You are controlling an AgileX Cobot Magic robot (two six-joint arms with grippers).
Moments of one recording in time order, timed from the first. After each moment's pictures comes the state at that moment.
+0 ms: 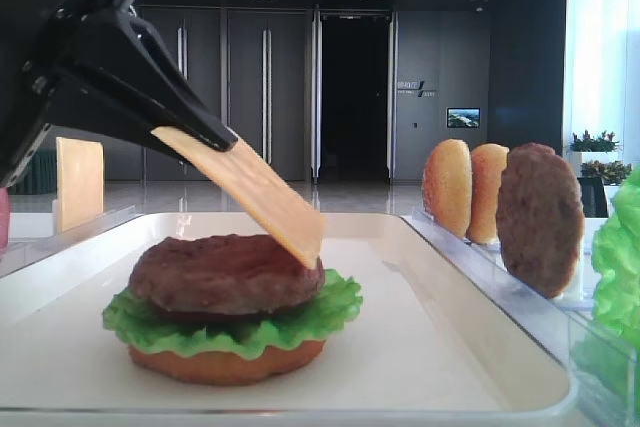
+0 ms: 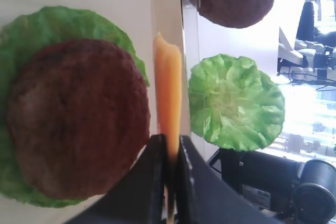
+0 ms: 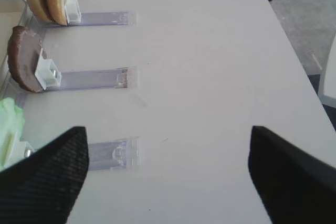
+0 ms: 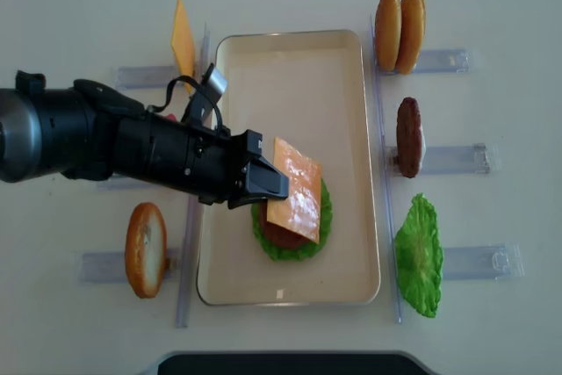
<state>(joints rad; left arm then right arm) -0.36 1.66 -0.70 -1.40 0.80 0.81 -0.05 -0.01 -0.51 0.02 1.13 -0.05</state>
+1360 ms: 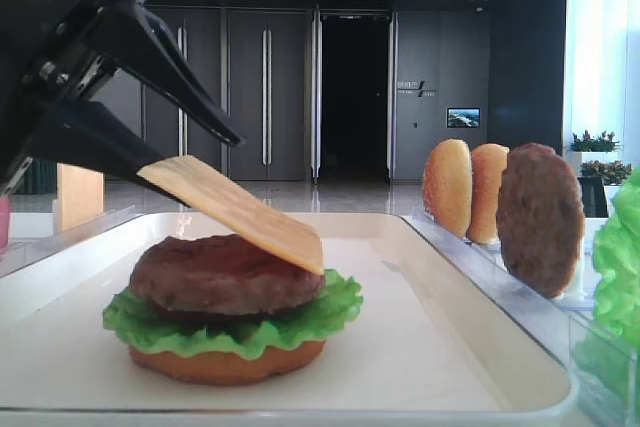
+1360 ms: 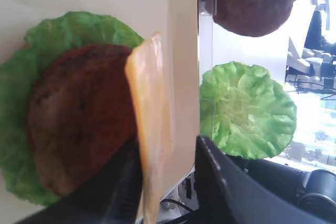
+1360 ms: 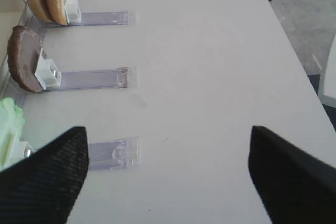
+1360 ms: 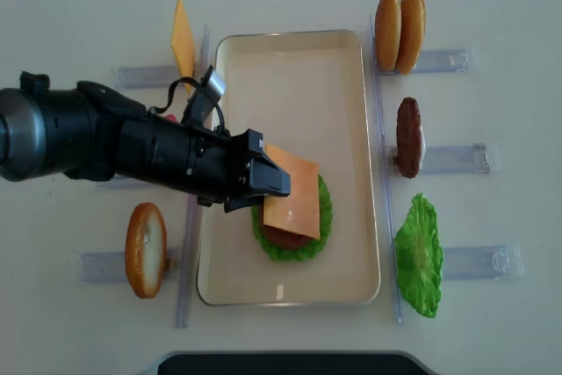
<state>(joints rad) -0.36 1.67 -0.70 -1.40 0.78 0.79 -0.05 -0.01 -0.51 0.02 1.13 -0.05</state>
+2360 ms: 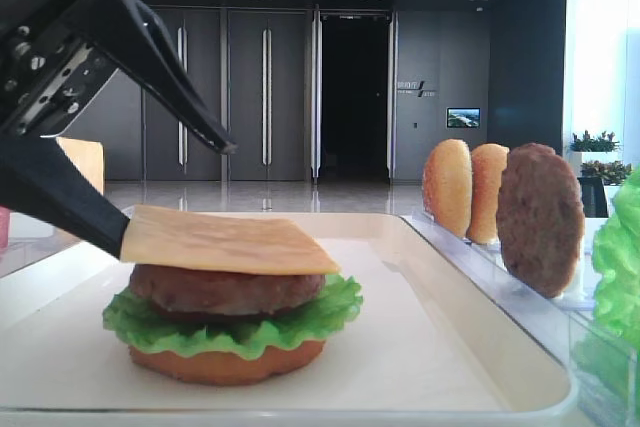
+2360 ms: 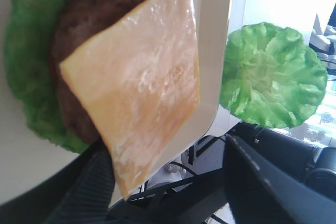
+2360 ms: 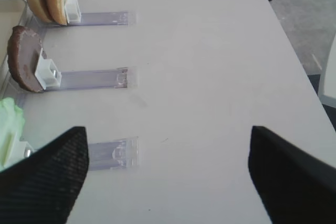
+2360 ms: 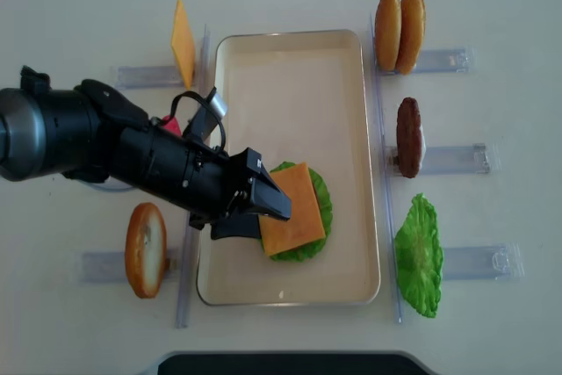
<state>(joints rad) -0.36 1.67 -0.70 -1.23 0.83 0.61 -0.05 -0.01 -0.51 0.02 1.13 -0.05</state>
